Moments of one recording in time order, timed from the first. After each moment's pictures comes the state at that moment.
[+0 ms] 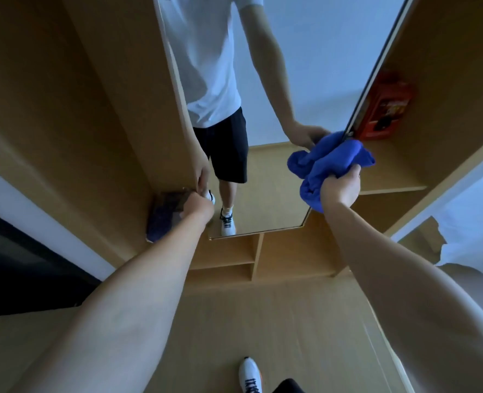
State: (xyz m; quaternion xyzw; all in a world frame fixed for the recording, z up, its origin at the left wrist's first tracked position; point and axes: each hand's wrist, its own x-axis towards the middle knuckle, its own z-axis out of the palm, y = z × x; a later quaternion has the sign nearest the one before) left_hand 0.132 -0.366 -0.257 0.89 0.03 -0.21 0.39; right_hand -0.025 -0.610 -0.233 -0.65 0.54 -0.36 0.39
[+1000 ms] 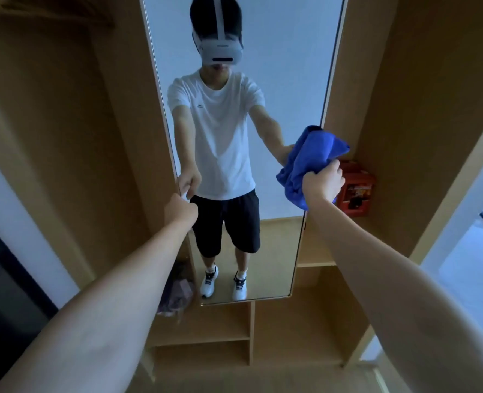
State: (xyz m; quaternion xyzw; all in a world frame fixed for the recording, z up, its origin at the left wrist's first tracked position) left_hand 0.115 -0.376 -0.072 0.91 -0.02 -0.03 0.42; right_hand -0.021 -0.633 -0.036 -0.71 0.44 -0.43 0.35
